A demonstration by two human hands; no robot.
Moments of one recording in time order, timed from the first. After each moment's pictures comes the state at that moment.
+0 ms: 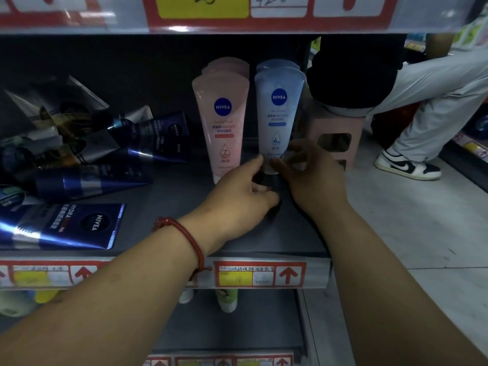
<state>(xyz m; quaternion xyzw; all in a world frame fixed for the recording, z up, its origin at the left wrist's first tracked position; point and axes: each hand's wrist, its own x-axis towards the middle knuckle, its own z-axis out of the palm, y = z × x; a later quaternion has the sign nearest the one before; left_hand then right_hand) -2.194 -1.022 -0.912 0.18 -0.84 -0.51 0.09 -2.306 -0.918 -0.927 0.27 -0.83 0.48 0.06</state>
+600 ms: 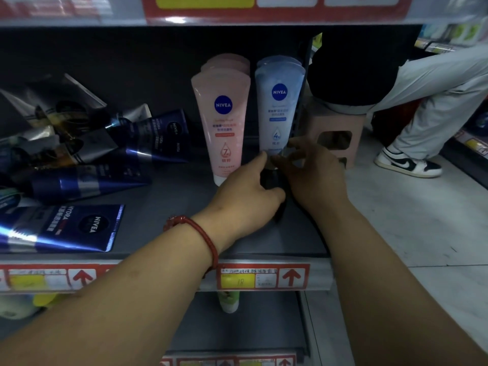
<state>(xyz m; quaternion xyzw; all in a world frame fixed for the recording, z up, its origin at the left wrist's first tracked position) -2.199 -1.014 -0.906 0.19 -0.86 -0.46 0.10 -2.308 -0.924 -0.925 0.26 -0.85 0.46 0.06</state>
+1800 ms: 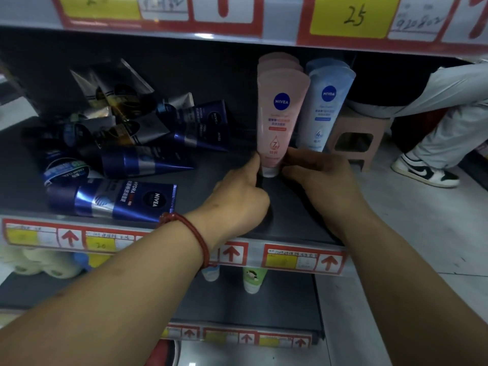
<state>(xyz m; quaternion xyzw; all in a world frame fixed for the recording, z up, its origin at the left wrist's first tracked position) -2.141 -1.059 -0.904 0.27 -0.83 -0.48 0.04 -2.243 -0.940 -0.905 0.28 -0.74 0.60 -0.13</state>
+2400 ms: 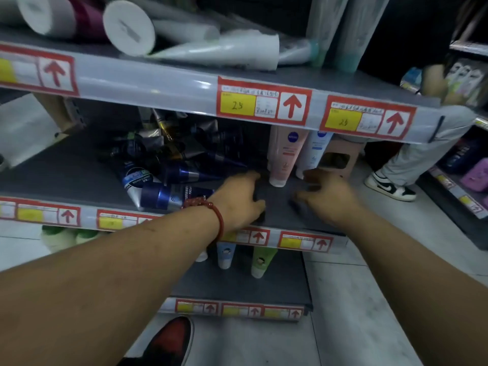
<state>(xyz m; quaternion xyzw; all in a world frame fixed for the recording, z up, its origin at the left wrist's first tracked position) -2.065 -1.080 -0.857 0.18 -0.93 -0.32 0.07 -2.187 -0.923 -0.842 0.28 -0.91 0.29 -0.06</state>
